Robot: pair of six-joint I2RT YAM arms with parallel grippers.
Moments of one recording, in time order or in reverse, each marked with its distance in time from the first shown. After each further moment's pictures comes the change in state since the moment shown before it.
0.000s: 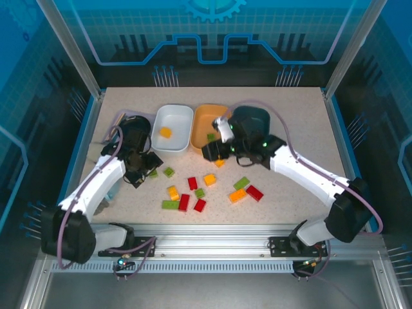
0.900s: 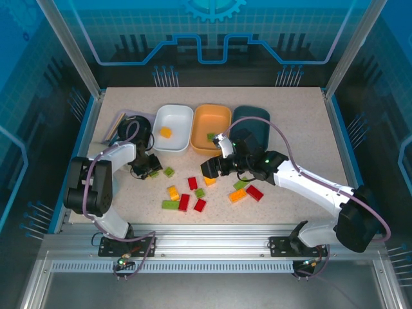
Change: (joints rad) left arm 0.089 0.371 -0.007 0.255 0.063 0.336; right arm 0.043 -0.089 -0.151 0.112 -0.119 0.107
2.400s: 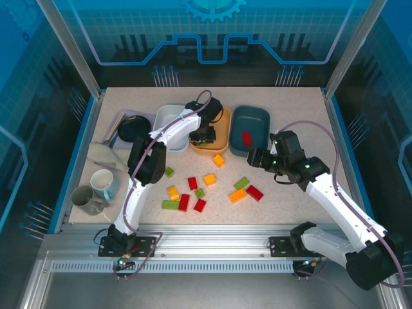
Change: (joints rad) left arm -0.460 0.670 1.125 -0.423 -0.222 -0.025; right arm -0.341 -0.299 -0.101 -0.393 0.314 0.215
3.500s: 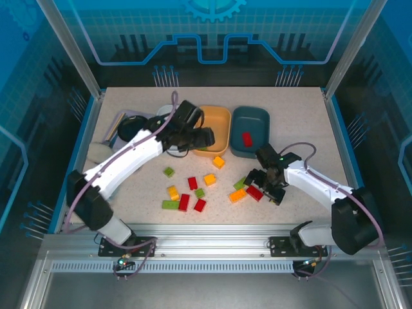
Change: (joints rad) left arm -0.096 -0.779 -0.597 0.239 0.111 -0.125; right arm 0.052 0.293 -0.090 -0.198 -0.049 0.434
